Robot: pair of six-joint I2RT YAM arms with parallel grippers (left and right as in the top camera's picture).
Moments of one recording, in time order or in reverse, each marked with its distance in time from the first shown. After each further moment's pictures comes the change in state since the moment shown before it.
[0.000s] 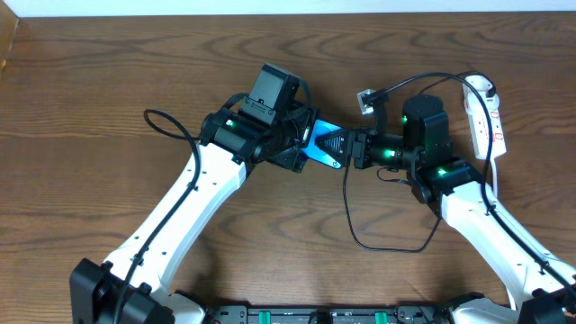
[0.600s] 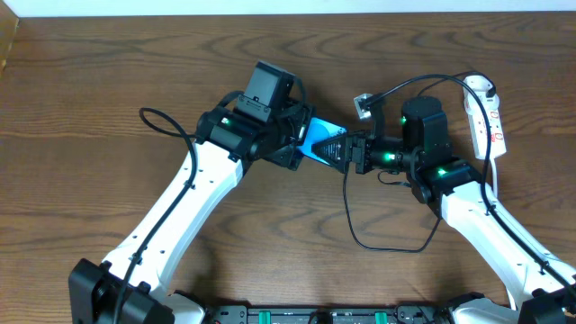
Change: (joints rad) left arm 0.016 0.000 0.000 0.000 0.000 0.028; right arm 0.000 0.000 0.000 -0.043 -0.034 -0.065
